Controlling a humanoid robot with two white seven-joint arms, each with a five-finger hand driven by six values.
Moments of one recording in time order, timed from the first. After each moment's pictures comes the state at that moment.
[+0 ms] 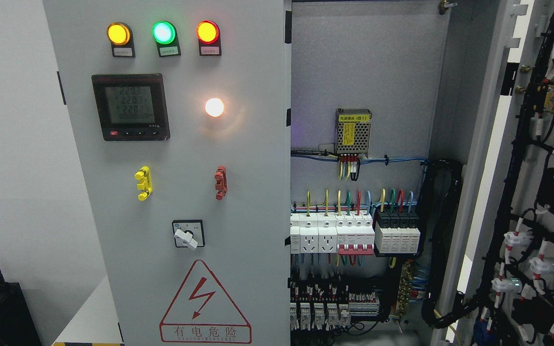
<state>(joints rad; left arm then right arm) -0.35 1.22 -1.01 -1.61 1.35 0.21 -0.34 0.12 0.12 0.15 -0.10 0.00 0.01 0.03</state>
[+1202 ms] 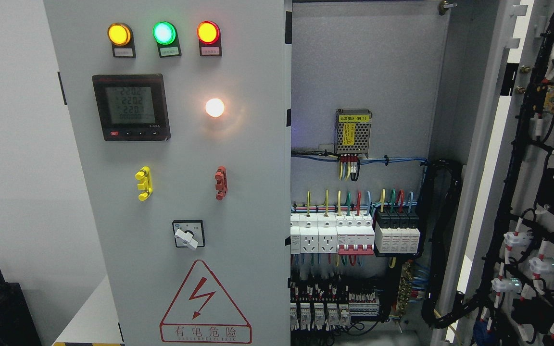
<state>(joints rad) 0.15 1.05 -0.92 -1.23 0.94 0.01 -0.33 0.12 0.12 0.15 -0.10 0.00 0.01 0.03</state>
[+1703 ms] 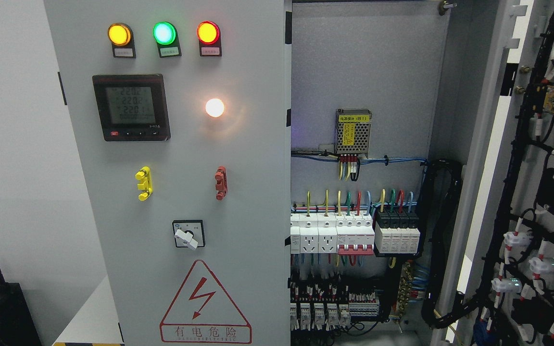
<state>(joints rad) 0.14 0.75 -0.86 -0.83 0.69 -0.17 -0.33 0.12 0.12 0.15 -0.10 0.00 0.01 0.03</state>
